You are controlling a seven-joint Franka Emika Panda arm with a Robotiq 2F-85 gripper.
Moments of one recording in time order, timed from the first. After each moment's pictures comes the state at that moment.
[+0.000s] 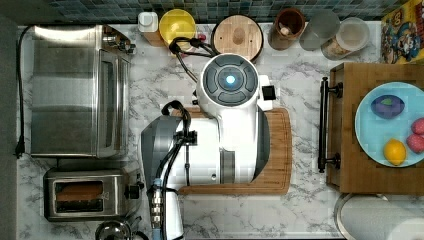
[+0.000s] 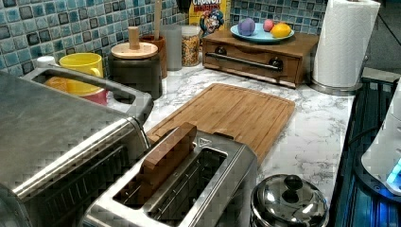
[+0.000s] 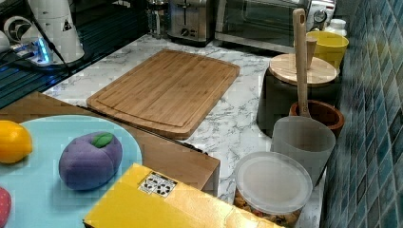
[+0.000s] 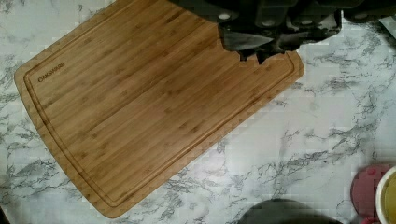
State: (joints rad) arm 0.01 -0.01 0.01 -1.88 0.05 0.26 -0.09
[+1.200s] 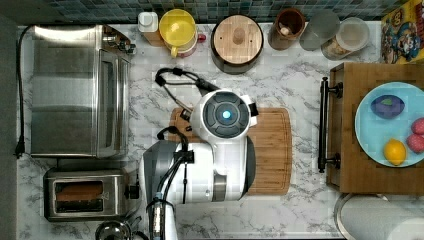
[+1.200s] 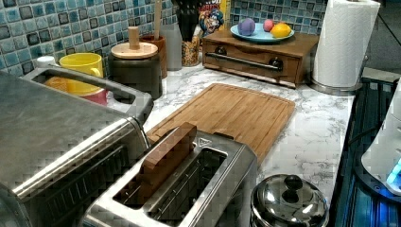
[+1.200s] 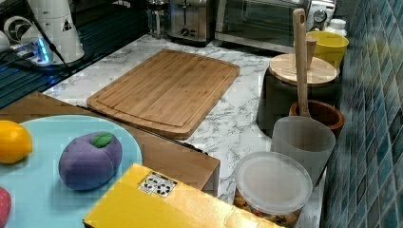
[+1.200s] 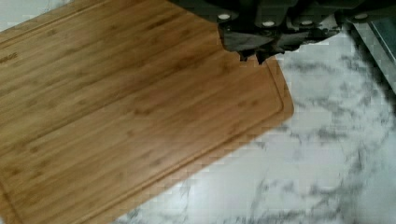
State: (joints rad) arm 0.06 -0.10 0.01 -2.15 0.17 0.45 -0.29
